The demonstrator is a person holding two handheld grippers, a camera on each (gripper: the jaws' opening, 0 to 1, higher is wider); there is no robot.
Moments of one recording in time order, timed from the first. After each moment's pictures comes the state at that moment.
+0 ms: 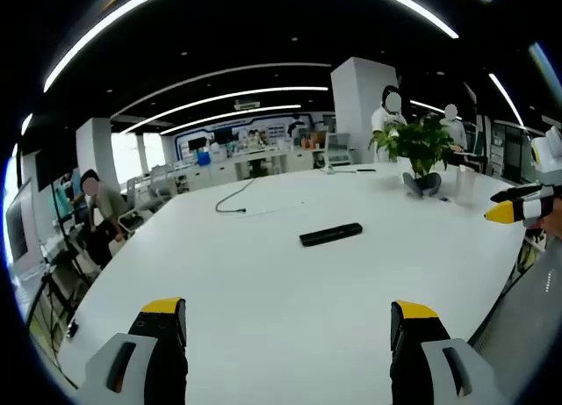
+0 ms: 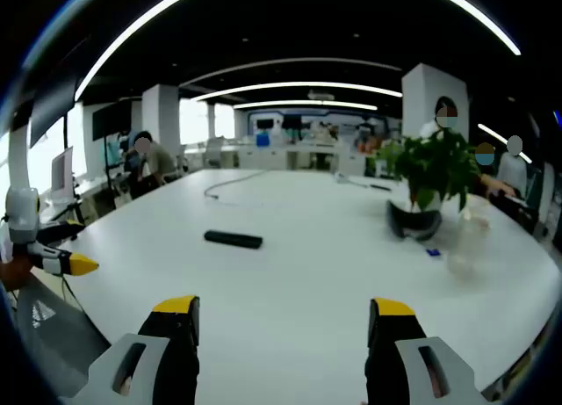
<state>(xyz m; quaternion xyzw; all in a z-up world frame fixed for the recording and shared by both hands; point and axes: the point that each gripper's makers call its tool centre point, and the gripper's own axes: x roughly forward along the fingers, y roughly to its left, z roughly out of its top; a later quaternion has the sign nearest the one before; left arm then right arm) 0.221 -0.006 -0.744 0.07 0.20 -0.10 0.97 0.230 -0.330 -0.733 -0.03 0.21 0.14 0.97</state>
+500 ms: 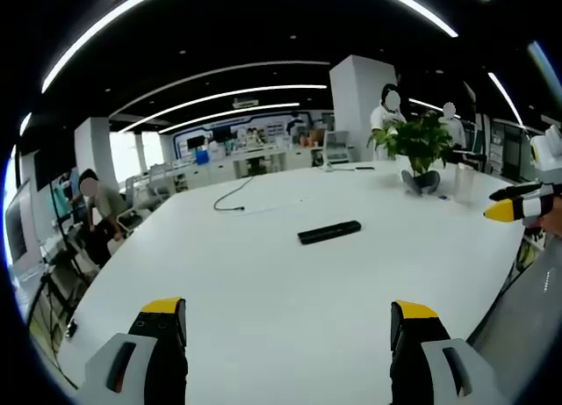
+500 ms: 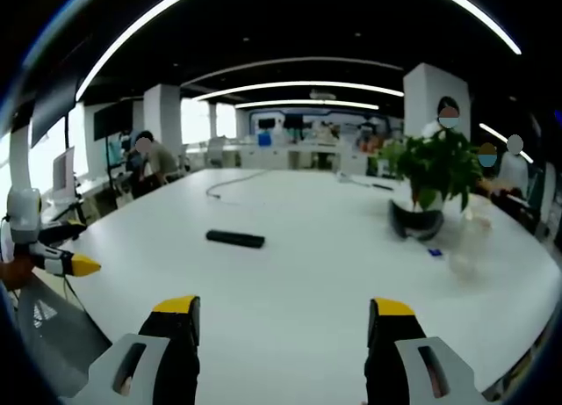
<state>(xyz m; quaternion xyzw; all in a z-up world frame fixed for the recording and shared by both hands) 0.220 -0.008 -0.746 0.07 0.20 -0.10 0.97 0.230 -0.328 -0.733 -0.03 0.22 0.14 0.97</state>
